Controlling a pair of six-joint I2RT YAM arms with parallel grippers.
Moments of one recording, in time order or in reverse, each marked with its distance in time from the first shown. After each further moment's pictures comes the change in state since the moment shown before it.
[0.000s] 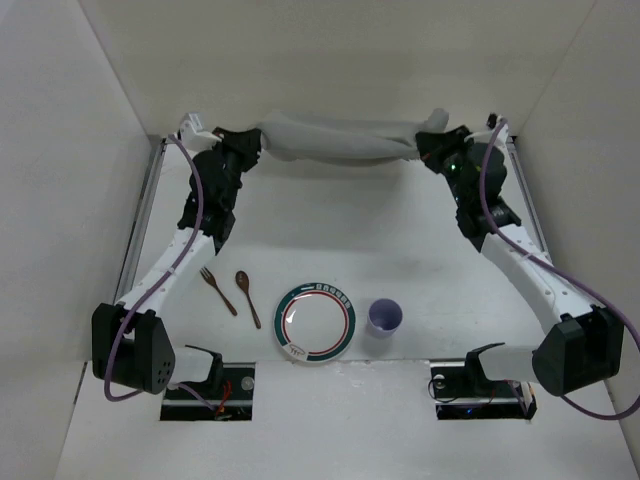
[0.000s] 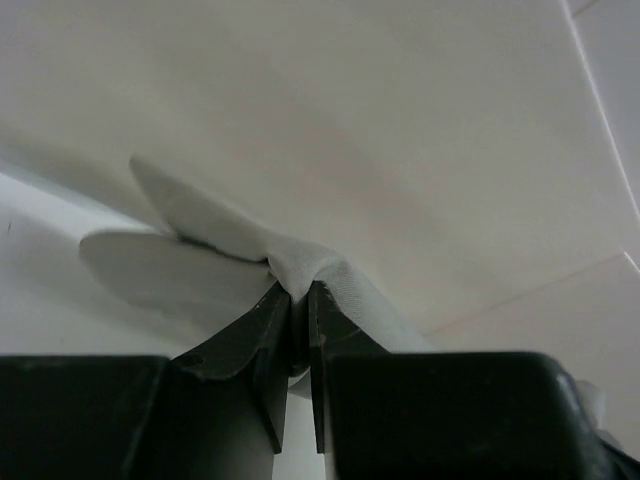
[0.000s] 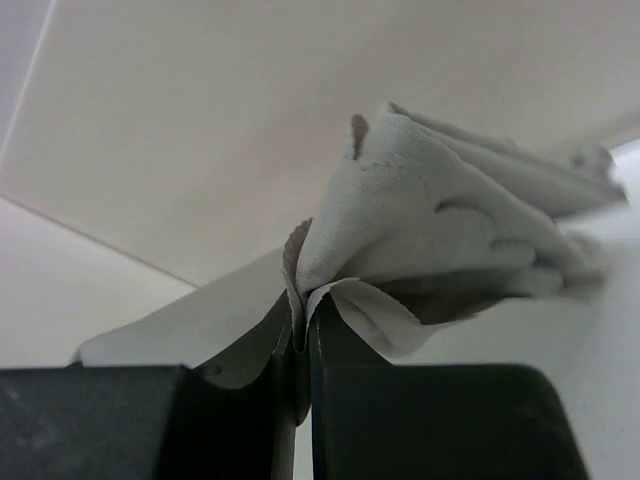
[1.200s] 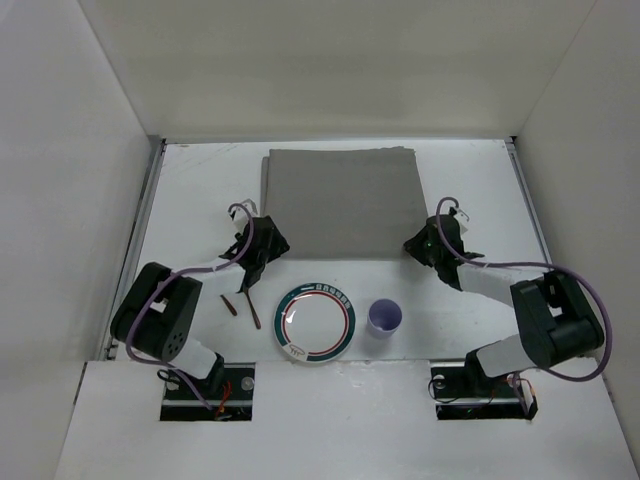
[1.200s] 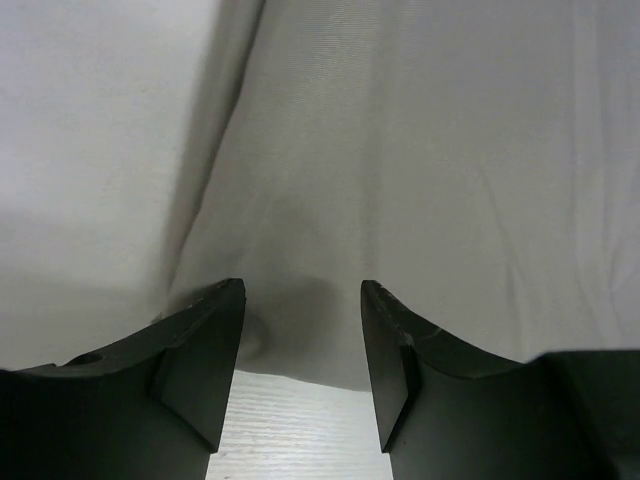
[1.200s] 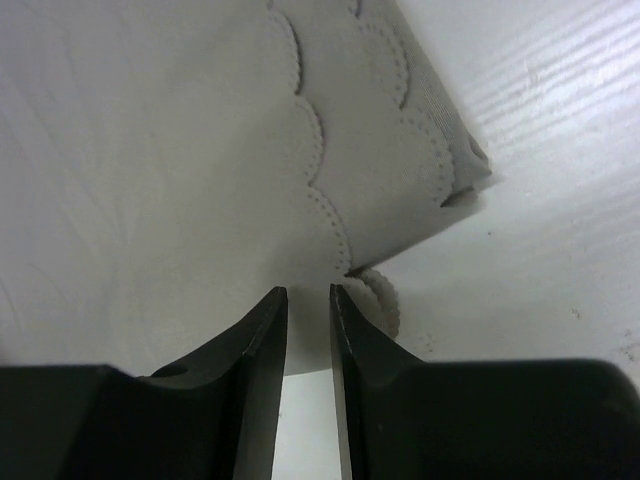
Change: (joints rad) left arm -0.172 0.160 -0.530 -0.050 -0.117 0.049; right arm 0.031 0.109 -0.632 0.026 0.049 0.118
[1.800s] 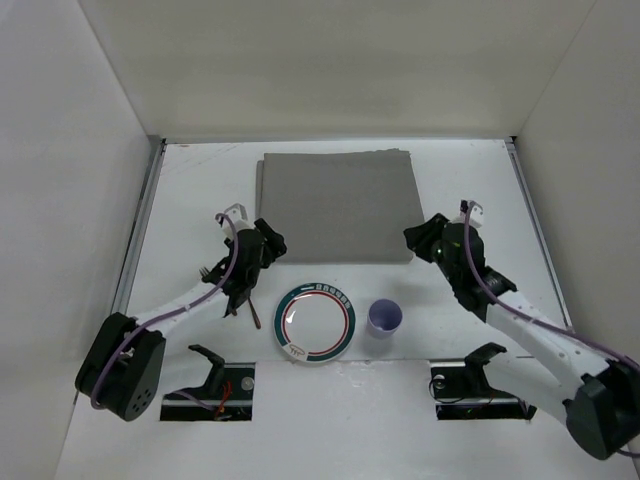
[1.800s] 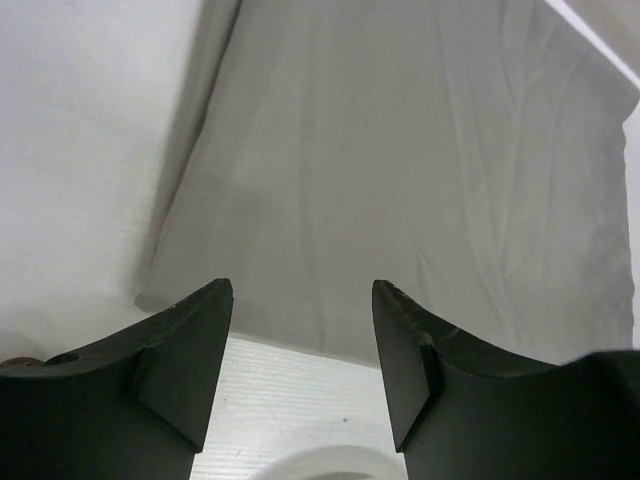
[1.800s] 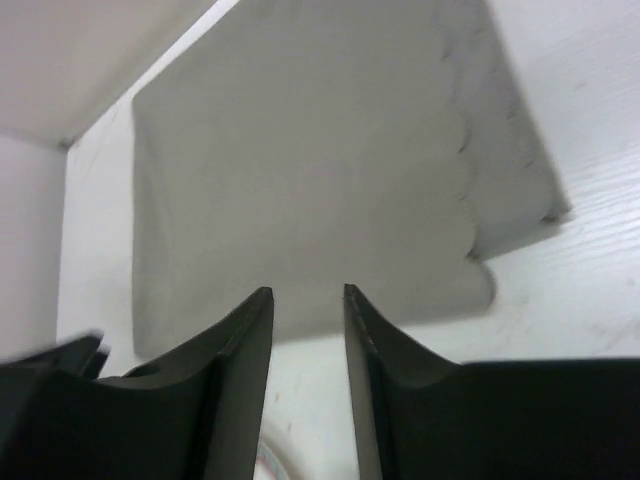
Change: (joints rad) left arm -0.049 -0.341 -0.137 -0.031 -0.075 -0.007; right arm 0.118 -0.454 -0.018 -0.144 0.072 -0.065
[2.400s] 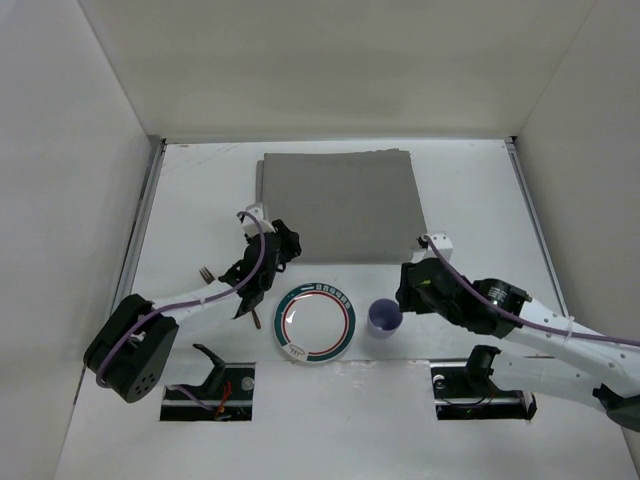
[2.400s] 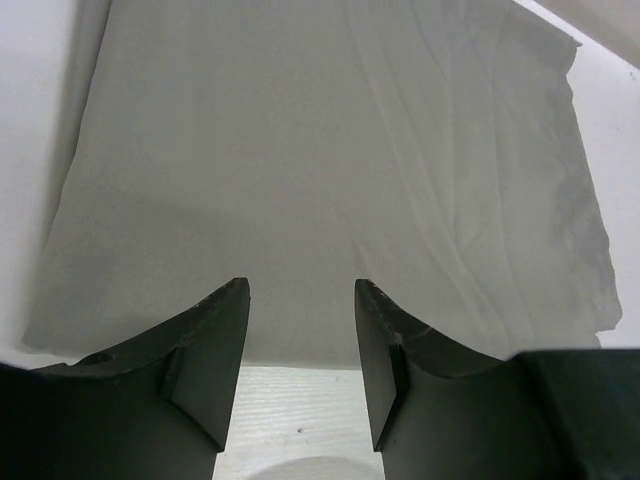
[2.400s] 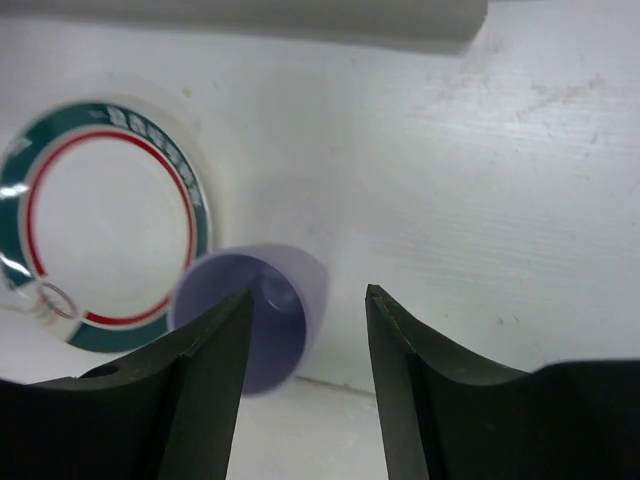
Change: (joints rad) left arm -0.137 0.111 0.007 0.209 -0.059 0.104; right arm 0.574 -0.146 0.274 -0.884 0.208 -0.065
